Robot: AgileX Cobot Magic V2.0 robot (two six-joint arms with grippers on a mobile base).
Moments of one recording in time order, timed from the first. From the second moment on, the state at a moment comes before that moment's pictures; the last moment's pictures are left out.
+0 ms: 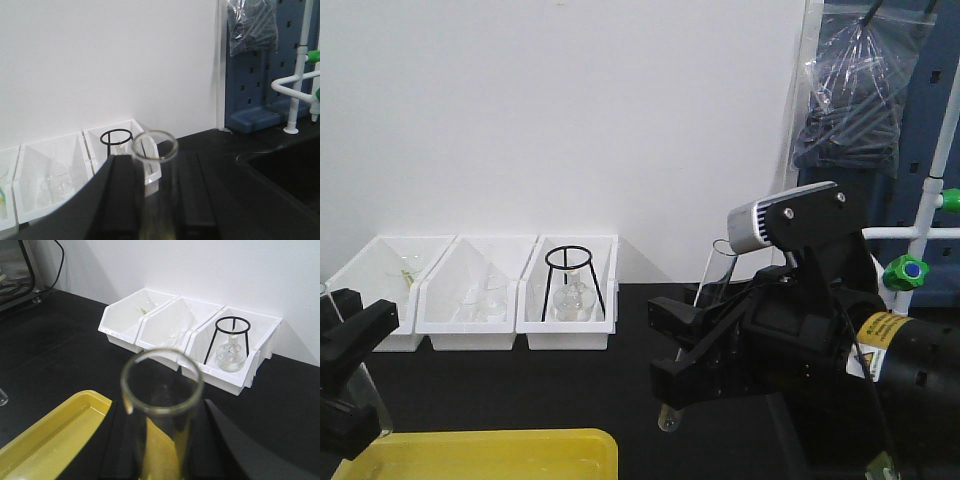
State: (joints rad) left arm -0.33 0.86 -0.64 0.21 -0.10 -0.24; right arm 0.67 1.21 -1.03 0.10 0.17 -0.02
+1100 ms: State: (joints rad) left arm -0.33 0.86 -0.64 0.21 -0.11 -0.24; right arm 0.67 1.21 -1.03 0.10 0.15 -0.02
